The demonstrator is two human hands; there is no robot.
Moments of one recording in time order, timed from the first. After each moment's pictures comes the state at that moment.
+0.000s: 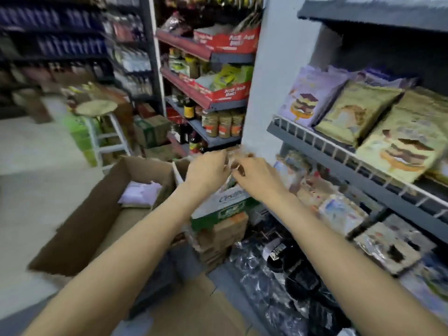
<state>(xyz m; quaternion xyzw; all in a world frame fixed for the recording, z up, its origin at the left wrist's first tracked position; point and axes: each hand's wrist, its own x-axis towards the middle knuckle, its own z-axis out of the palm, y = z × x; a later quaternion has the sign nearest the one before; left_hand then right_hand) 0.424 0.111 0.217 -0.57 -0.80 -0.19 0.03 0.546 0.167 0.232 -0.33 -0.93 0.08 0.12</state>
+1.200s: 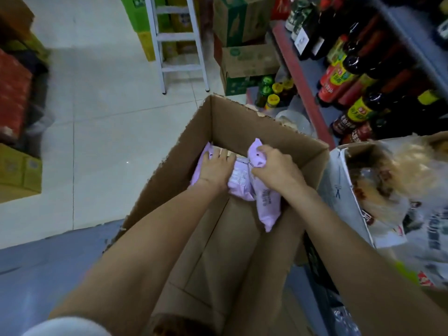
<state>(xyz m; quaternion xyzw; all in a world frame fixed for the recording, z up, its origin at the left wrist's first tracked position) -0.059 0.191 -0.199 -0.46 -0.87 0.09 -0.14 0.039 0.295 -0.121 -0.39 -0.87 0.29 -0.10</state>
